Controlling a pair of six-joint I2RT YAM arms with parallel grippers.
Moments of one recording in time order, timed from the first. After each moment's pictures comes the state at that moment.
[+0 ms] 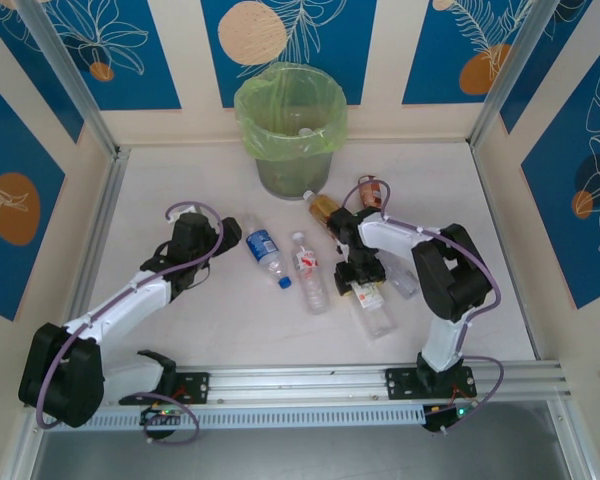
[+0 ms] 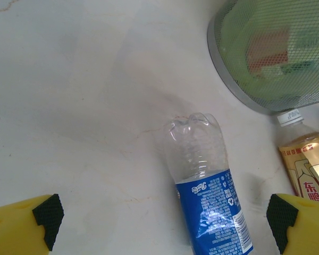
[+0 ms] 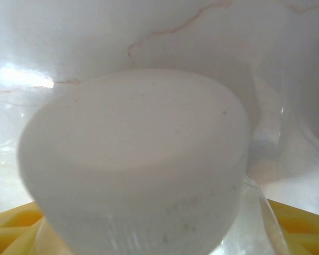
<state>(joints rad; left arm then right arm) -0.39 1.18 0.66 -0.13 -0.16 -0.76 0.54 1.81 1.15 -1.06 0.01 0.25</state>
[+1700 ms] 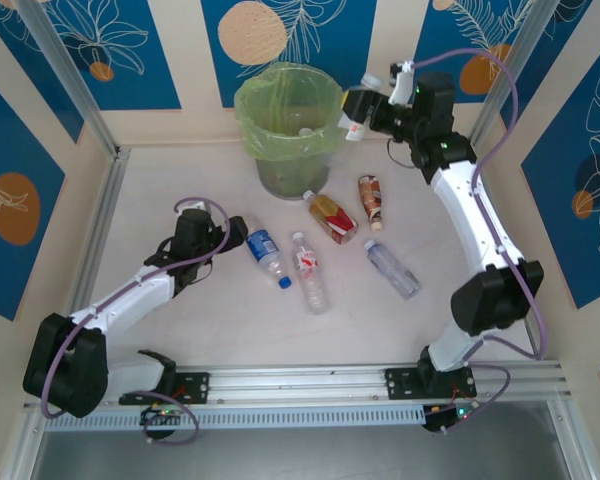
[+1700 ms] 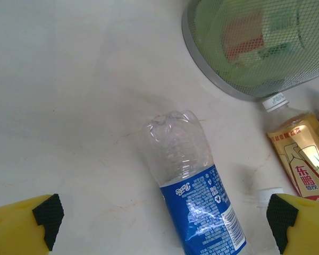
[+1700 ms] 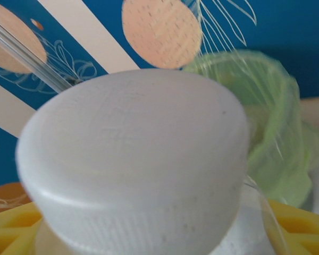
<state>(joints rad) -0.39 1.23 0.68 -0.08 -0.09 -0.65 0.20 1.67 1.80 -0.34 -0.49 0.54</state>
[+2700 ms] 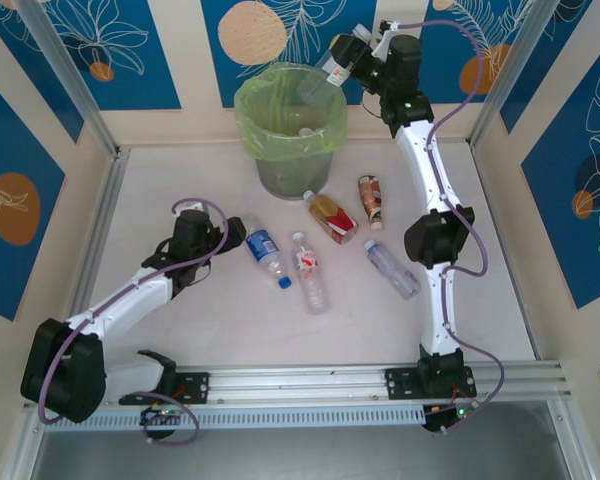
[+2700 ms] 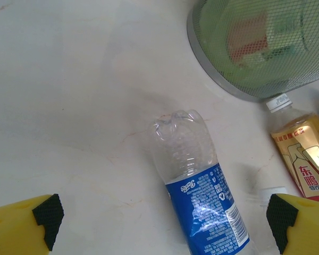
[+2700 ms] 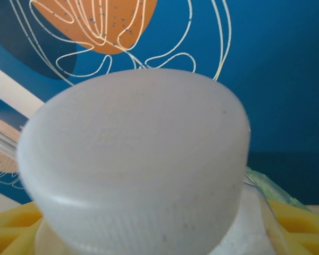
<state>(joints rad) -0.39 1.21 0.68 -0.11 -0.11 -0.65 0.20 2.35 2.64 -0.30 -0.36 0.78</state>
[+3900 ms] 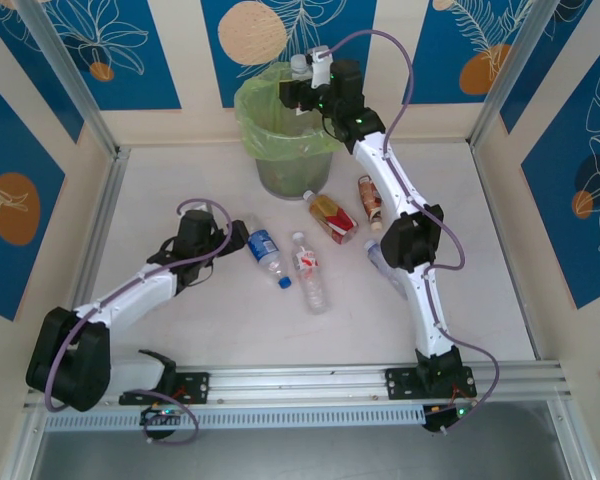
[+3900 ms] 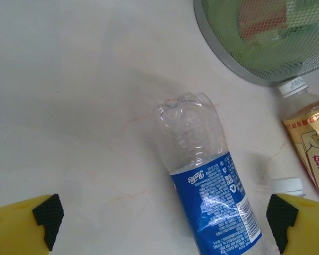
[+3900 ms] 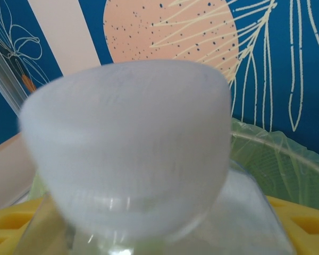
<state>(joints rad) -0.39 1.27 0.68 -0.11 -0.08 -0.66 0.38 2.42 2.61 -0.35 -0.23 0.13</state>
